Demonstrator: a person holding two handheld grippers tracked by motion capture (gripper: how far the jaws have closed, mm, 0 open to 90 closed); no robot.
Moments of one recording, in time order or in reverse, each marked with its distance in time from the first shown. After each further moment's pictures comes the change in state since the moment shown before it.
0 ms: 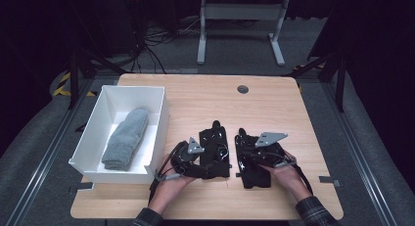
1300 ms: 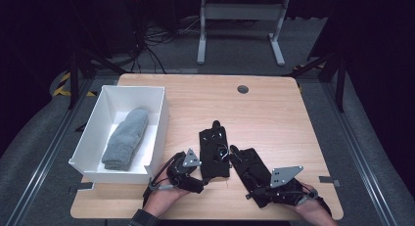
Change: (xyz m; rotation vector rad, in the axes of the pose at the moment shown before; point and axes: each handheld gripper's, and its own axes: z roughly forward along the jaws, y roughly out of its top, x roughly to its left) left arm -0.016 -0.025 -0.016 0.002 -0.106 0.097; right arm 0.064 -0.049 -0.055 0.091 0.254 -0.100
